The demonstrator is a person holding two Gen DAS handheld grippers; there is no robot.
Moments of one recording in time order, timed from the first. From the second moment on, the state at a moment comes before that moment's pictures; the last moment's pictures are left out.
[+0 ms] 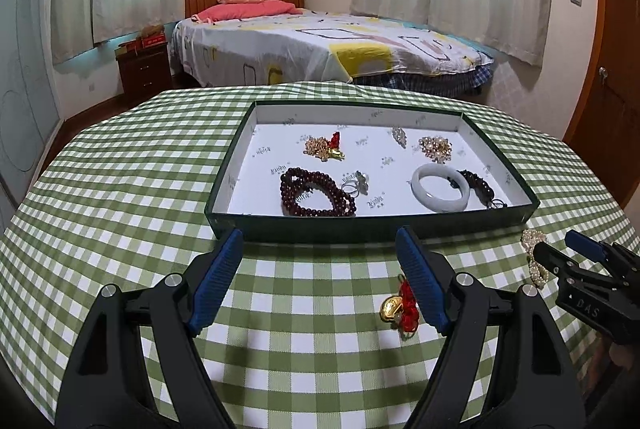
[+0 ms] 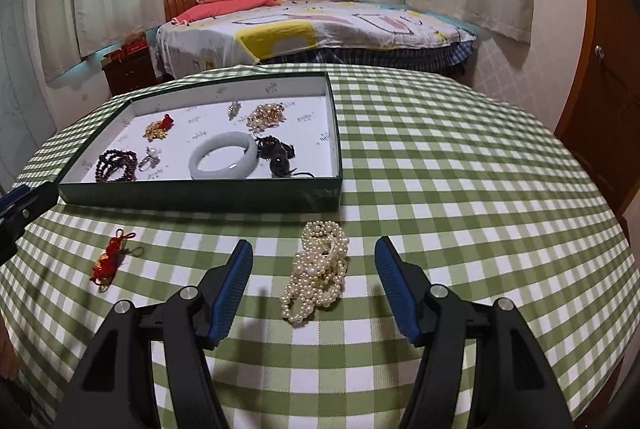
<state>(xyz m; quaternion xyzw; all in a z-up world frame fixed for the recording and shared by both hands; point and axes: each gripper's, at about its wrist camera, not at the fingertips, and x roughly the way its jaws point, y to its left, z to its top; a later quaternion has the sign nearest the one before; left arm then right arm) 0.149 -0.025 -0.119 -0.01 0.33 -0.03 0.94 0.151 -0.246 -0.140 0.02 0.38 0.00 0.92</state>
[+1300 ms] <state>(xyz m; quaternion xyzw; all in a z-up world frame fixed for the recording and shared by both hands) 0.172 -0.072 -0.159 0.03 0.41 -0.09 0.91 0.152 -0.222 -0.152 0.04 0.42 0.07 0.90</state>
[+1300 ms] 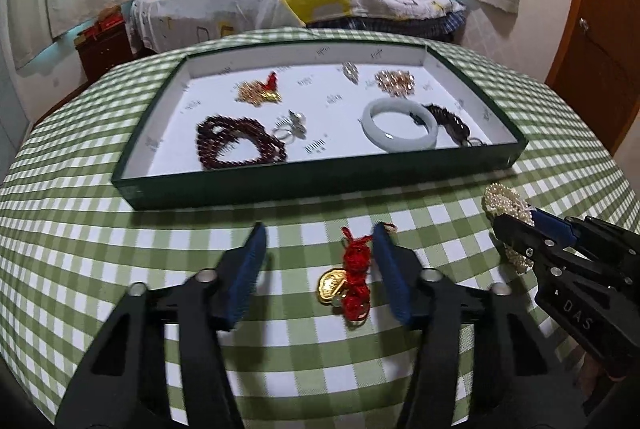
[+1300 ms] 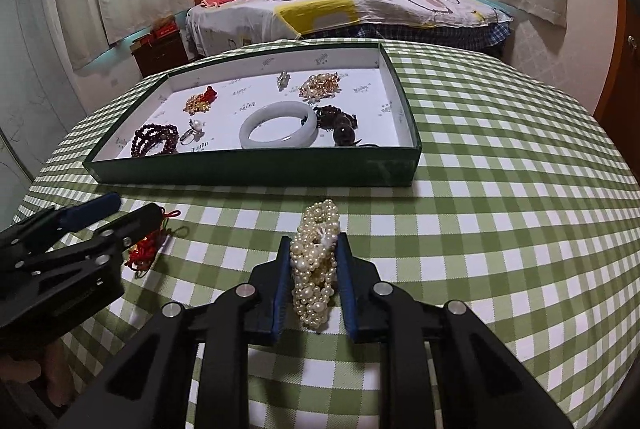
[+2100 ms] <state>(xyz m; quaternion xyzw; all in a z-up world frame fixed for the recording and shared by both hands) 0.175 -0.070 -0.166 0.01 0.44 -0.11 0.89 0.154 -0.220 -0.155 0.05 0.42 0.07 0.90</state>
